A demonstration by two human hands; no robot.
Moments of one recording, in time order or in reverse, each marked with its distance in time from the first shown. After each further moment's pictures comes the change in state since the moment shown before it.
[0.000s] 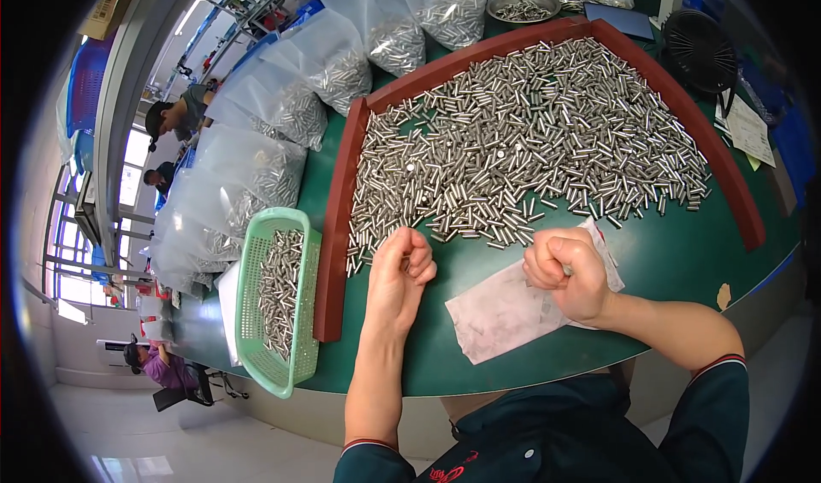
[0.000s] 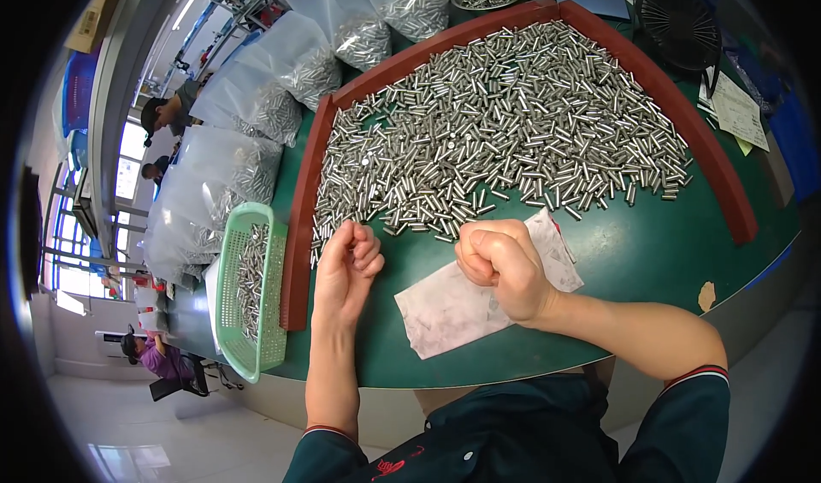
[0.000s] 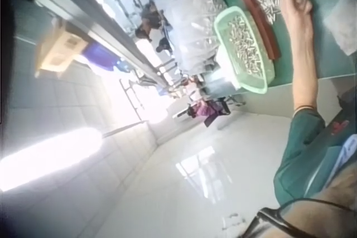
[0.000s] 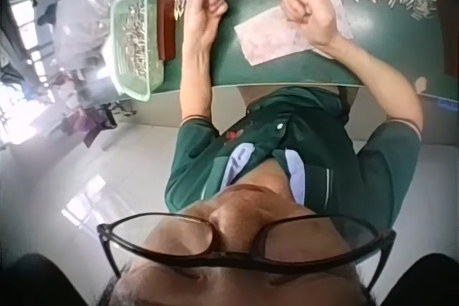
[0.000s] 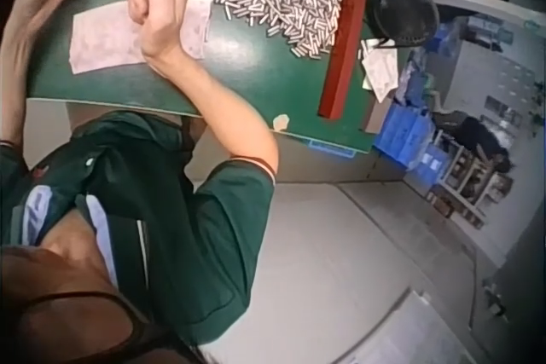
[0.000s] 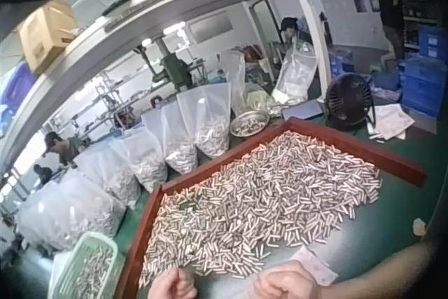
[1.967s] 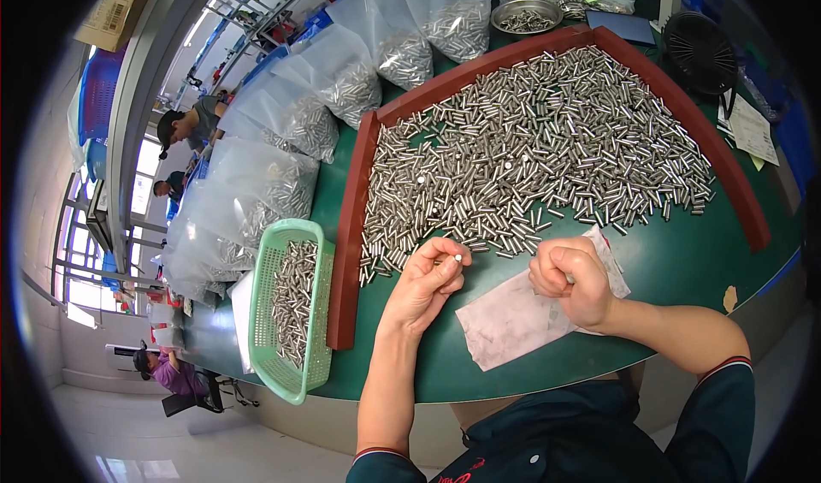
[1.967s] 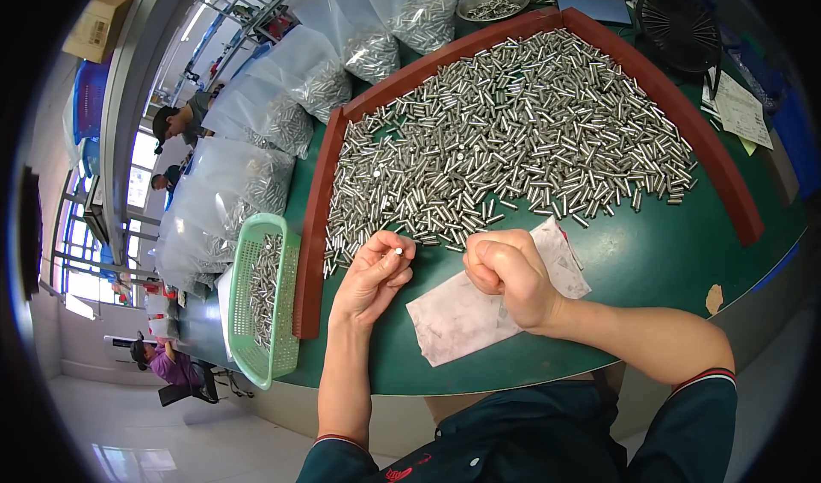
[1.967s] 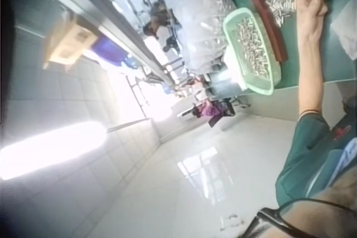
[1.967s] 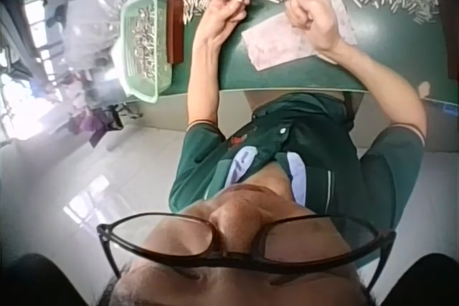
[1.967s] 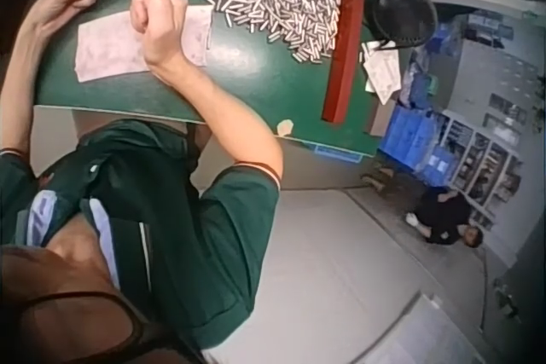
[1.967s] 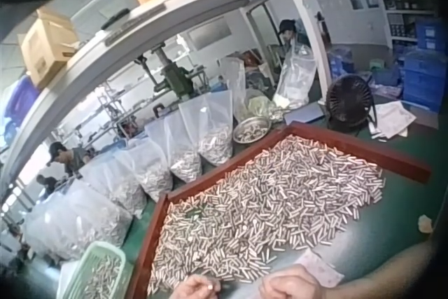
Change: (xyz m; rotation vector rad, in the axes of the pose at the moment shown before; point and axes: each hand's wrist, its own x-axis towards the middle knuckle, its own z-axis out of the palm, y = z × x) left_hand 0.007 -0.008 -0.005 0.053 -0.294 -0.093; right_hand -0.001 -0.001 0.001 -0.044 -0.014 0.006
